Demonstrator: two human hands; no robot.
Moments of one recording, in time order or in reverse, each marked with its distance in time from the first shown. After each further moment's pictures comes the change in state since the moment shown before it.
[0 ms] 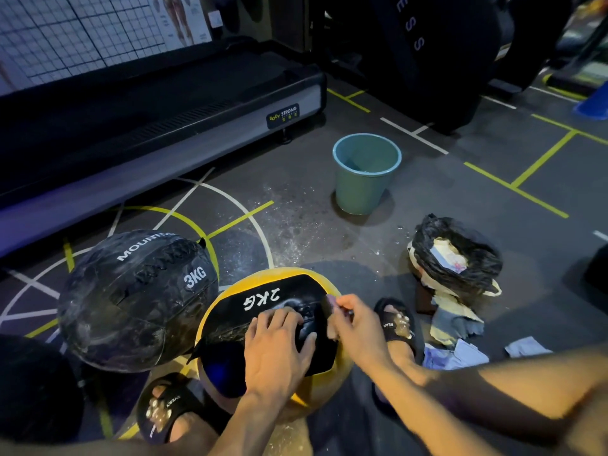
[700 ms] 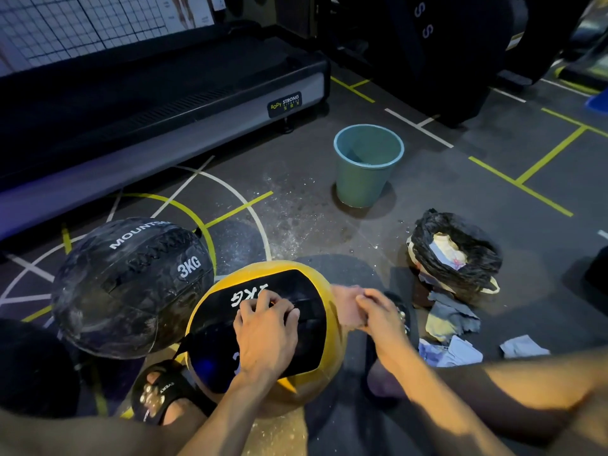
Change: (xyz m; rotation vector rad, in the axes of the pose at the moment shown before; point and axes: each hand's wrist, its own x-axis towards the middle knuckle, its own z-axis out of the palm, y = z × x) left_hand 0.016 0.011 -0.012 -0.107 -0.123 -0.195; right_hand 0.015 0.014 -0.036 0.477 0.041 0.401
